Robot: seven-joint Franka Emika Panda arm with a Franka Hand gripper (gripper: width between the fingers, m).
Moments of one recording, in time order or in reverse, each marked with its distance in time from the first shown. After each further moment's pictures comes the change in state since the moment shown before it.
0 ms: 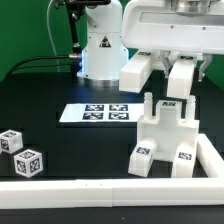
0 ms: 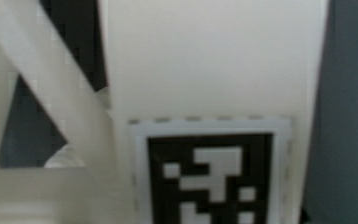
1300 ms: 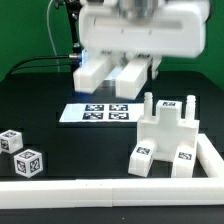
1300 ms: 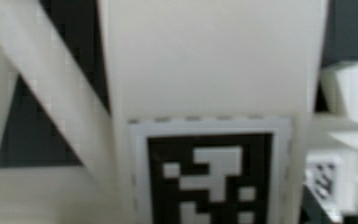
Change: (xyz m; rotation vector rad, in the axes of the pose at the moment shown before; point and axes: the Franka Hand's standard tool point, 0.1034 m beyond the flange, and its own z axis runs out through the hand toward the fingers) arm -0.002 0.068 -0.011 -0.011 -0.128 0.018
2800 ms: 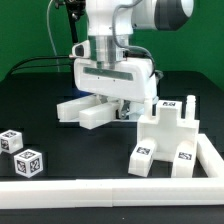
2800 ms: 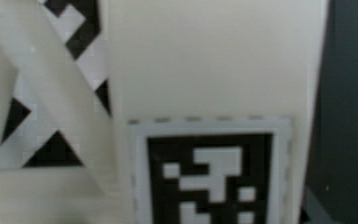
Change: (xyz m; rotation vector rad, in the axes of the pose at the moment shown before) arm -0.064 0.081 0.141 0.115 0.207 0.349
